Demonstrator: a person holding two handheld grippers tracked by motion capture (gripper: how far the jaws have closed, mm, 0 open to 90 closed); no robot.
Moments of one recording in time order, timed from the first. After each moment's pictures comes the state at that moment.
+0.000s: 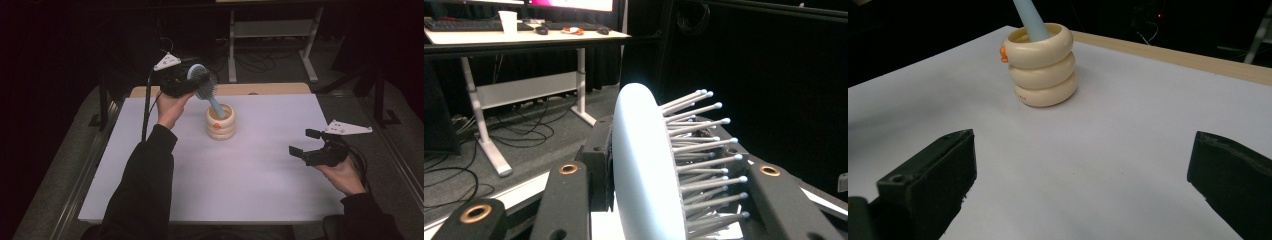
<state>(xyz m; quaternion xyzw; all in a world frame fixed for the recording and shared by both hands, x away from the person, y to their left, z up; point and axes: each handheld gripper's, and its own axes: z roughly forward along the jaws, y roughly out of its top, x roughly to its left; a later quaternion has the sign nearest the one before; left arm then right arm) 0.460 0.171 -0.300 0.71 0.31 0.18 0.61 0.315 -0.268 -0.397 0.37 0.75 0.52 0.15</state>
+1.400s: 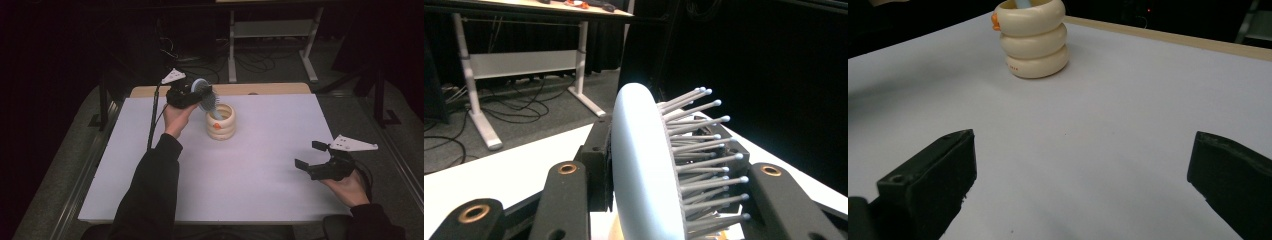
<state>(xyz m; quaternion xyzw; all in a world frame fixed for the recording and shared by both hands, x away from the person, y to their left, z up) 0.472 0.168 -0.356 0.70 0.35 0.15 0.60 0.289 -0.282 -0.425 0.38 0.75 0.51 0.17</state>
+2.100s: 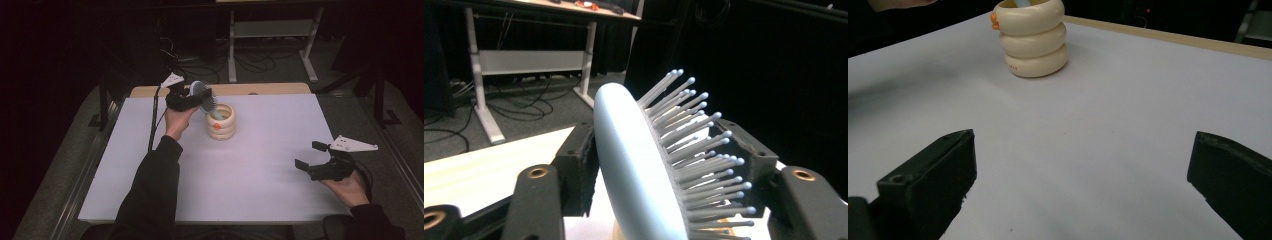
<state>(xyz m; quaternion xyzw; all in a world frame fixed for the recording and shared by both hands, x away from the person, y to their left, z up) 0.470 0.172 -0.367 0.69 0.37 0.15 0.61 0.289 -0.283 -0.426 0.38 0.75 0.51 0.17</state>
